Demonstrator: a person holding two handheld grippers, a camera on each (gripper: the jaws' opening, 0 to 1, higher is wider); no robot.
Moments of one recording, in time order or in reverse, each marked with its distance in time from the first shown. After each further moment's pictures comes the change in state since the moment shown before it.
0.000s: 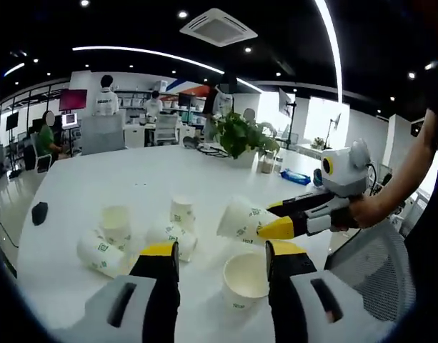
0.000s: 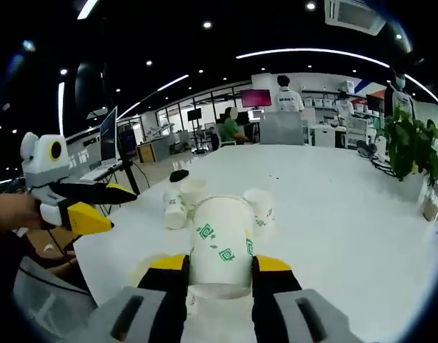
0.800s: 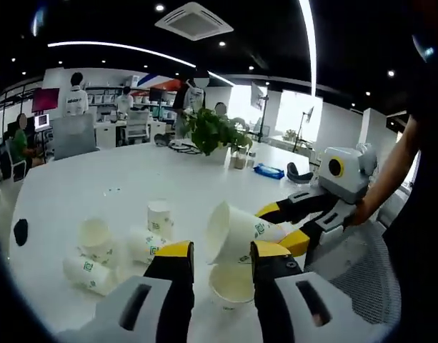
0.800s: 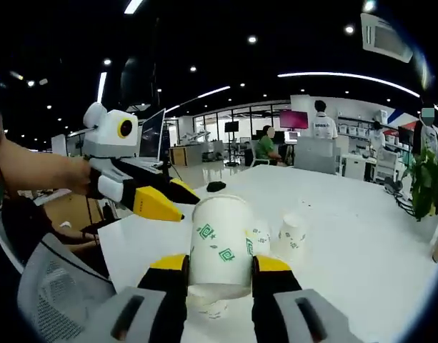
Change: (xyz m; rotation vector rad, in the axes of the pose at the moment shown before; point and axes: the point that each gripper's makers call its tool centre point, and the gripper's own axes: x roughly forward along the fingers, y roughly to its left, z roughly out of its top) left arm 0.003 -0.022 0.015 0.051 0.060 -0.186; right arm -0.027 0.055 0.014 -0.184 -0.070 0.167
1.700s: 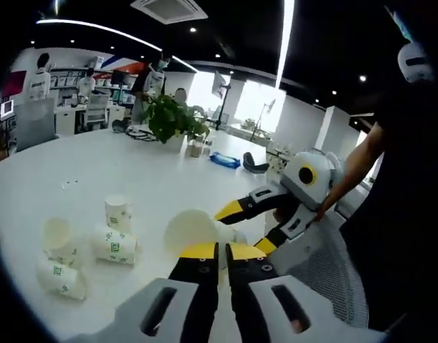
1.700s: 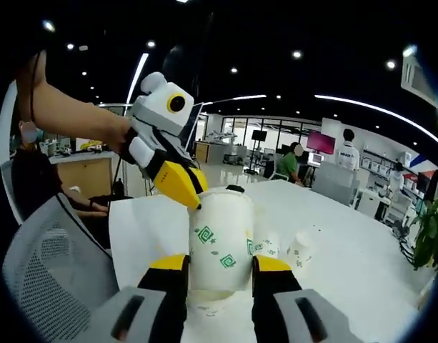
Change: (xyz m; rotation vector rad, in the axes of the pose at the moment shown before) left arm -0.009 -0.043 0.002 -0.040 0.102 -0.299; right arm -0.003 0.022 -0.002 -0.236 -0.009 0.084
